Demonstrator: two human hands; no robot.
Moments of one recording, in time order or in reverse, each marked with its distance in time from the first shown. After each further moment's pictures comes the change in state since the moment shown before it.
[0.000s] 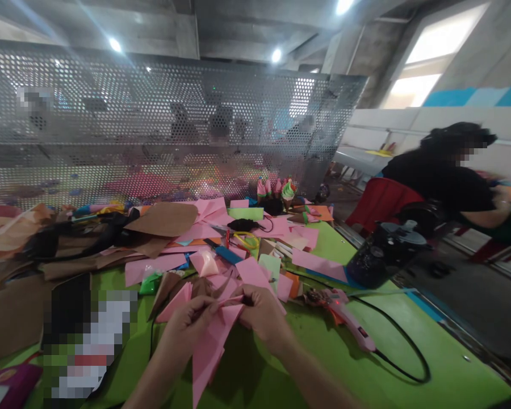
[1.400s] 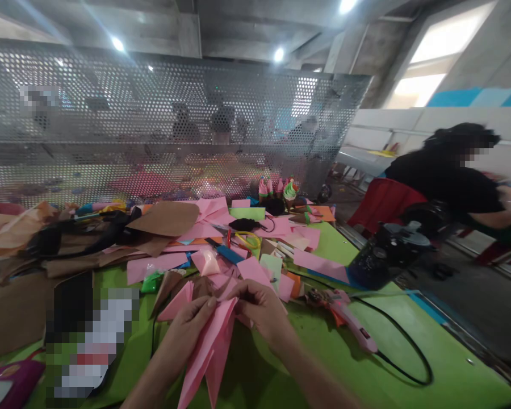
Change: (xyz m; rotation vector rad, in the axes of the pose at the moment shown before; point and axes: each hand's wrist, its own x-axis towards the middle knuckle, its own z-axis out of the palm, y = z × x) left_hand -0.002 -0.002 -0.003 -0.038 -0.078 -0.081; right_hand -0.003 -0.003 -0.002 0.231 -0.071 -0.040
